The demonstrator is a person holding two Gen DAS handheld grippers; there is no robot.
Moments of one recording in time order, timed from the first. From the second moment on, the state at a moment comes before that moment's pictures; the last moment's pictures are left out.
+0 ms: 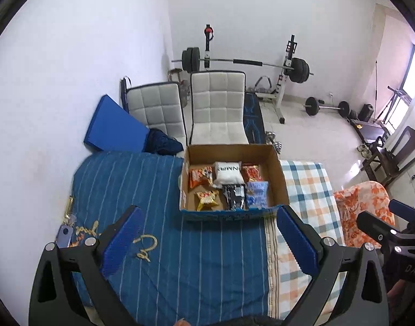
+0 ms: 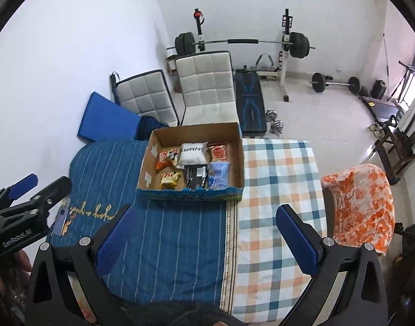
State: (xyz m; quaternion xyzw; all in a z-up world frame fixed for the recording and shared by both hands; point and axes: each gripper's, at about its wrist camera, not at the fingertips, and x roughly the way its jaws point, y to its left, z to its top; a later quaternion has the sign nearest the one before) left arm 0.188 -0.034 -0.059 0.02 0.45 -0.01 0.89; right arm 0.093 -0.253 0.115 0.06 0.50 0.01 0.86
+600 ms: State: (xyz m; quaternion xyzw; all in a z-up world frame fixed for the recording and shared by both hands) left arm 0.194 -0.037 -0.047 0.03 0.42 0.00 0.91; right arm 0.114 -0.248 0.131 0.03 0.45 -0.03 0.89
